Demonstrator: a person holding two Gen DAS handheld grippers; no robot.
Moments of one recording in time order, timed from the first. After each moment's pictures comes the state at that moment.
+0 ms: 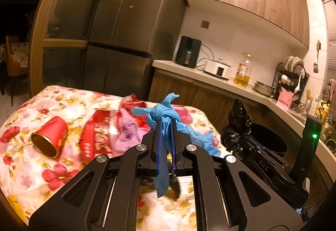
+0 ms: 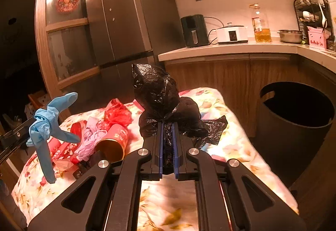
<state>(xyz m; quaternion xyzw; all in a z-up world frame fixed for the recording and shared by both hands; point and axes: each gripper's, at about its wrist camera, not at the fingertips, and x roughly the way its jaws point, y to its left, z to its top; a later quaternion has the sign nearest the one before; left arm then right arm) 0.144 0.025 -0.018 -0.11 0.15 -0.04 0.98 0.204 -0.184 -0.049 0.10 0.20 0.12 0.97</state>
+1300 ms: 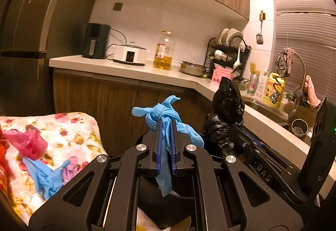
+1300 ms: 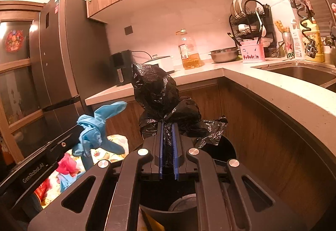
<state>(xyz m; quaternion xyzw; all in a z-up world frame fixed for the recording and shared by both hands) 0.290 -0.253 -0.015 -0.06 0.15 -0.29 0.94 0.238 -0.392 -0.028 0.14 0.11 -0.07 0.98</state>
